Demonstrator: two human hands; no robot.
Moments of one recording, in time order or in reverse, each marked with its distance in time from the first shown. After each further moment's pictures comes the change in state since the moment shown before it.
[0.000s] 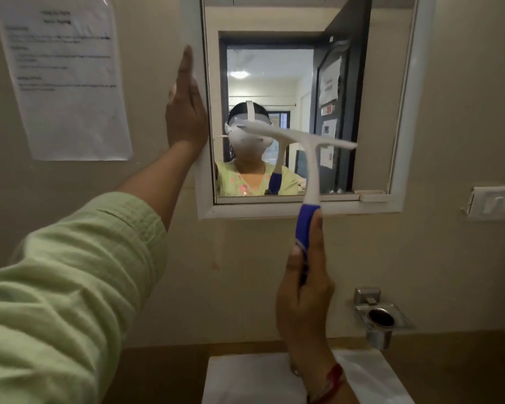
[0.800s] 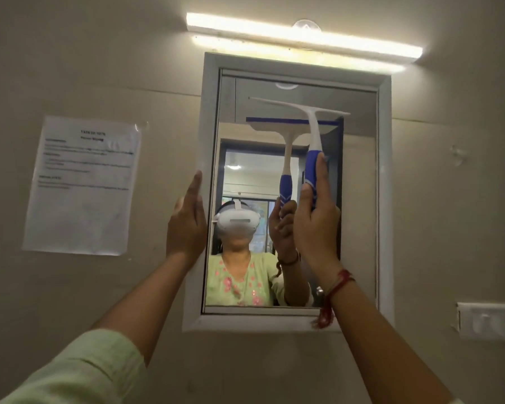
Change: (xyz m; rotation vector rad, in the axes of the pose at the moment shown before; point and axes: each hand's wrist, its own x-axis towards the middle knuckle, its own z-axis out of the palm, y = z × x) left_hand 0.001 -0.010 0.003 0.002 0.020 0.006; right_hand 0.250 -0.033 0.044 -0.009 0.026 -0.330
